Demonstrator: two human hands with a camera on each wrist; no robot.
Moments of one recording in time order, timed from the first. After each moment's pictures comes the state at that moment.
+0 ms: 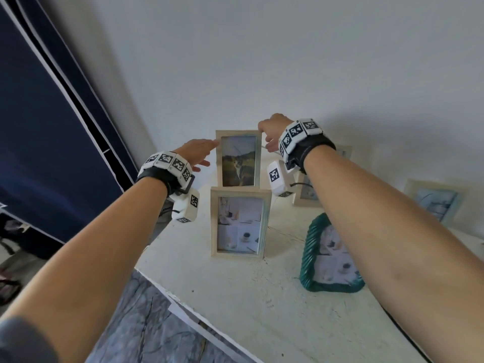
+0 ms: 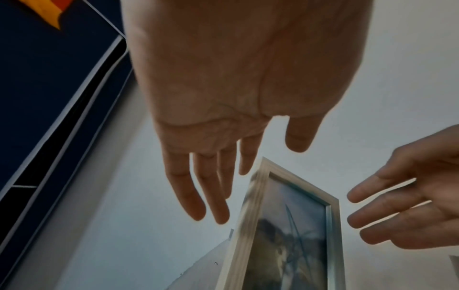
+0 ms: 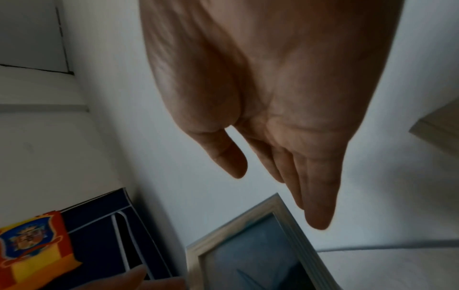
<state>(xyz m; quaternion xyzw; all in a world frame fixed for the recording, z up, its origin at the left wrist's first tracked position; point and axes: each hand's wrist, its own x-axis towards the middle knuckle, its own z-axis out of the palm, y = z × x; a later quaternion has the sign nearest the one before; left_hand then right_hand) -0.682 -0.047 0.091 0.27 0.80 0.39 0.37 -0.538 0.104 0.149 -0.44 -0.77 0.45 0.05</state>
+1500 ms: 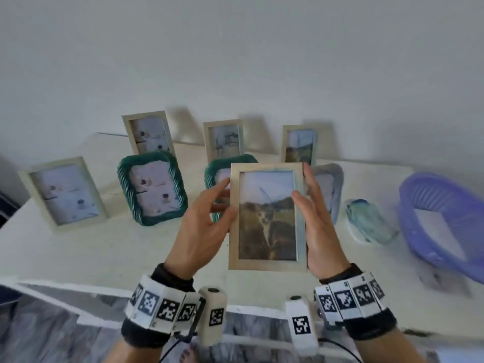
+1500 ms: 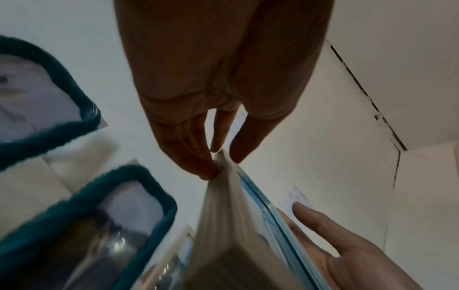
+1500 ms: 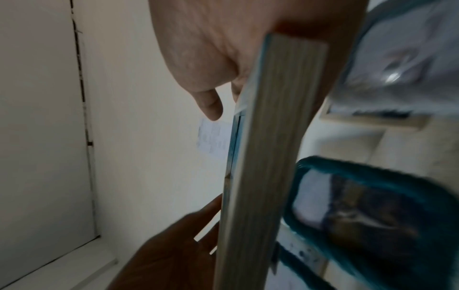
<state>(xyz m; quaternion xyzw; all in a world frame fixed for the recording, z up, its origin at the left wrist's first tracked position) -0.170 -0.110 0.099 0.54 0.61 0.50 0.29 0.014 -0.038 0.099 -0.34 -0.55 0.60 0.47</state>
